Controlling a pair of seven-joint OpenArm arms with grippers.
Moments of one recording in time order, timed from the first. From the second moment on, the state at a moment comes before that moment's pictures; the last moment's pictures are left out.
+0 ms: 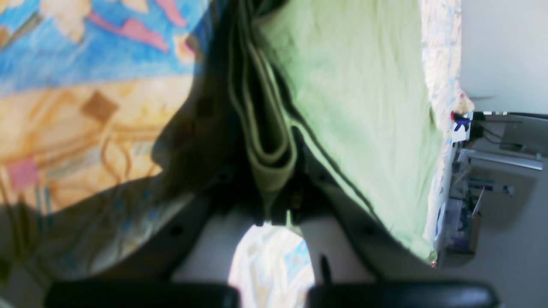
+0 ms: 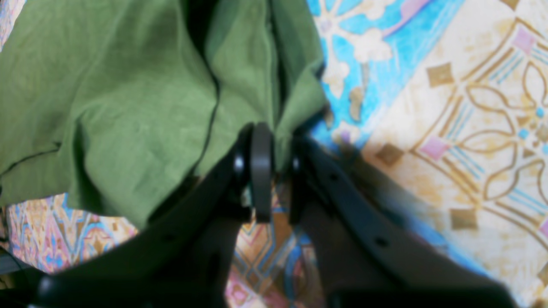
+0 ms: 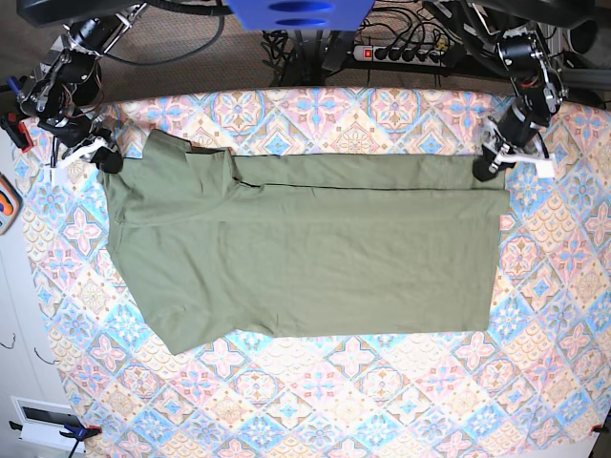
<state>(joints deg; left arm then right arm) 17.3 -12.3 -33.8 78.4 -65.4 -12.3 46.3 -8.7 14.8 46.5 71.3 44.1 41.1 -60.4</state>
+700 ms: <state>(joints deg) 26.0 -17.7 -35.4 86.0 -64.7 -11.6 47.9 -20.6 14.5 46.3 78.4 49.8 41.4 -60.6</state>
